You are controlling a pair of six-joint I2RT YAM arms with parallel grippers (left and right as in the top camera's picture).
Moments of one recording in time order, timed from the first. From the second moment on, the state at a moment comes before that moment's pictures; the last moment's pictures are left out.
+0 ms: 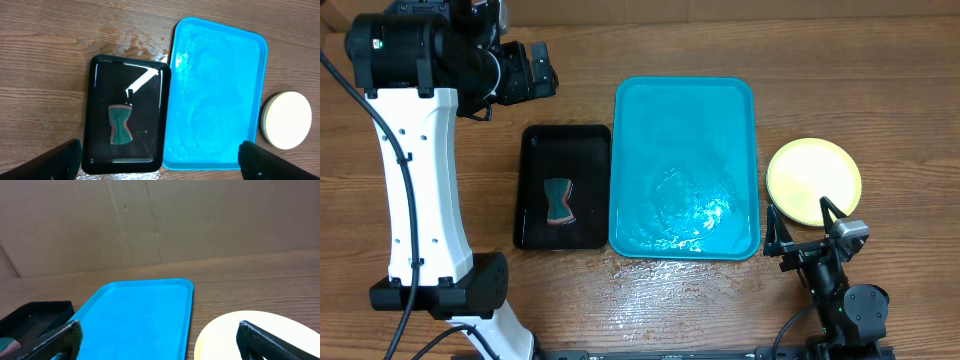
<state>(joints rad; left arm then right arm) -0.02 1.90 2.46 -1.69 0.21 -0.23 0.12 0.01 0.02 -0.02 -0.10 0.20</state>
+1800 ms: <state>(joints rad) -0.04 0.40 0.61 -0.26 0.11 -0.07 0.12 0.01 0.02 -0.02 -0.10 0.20</state>
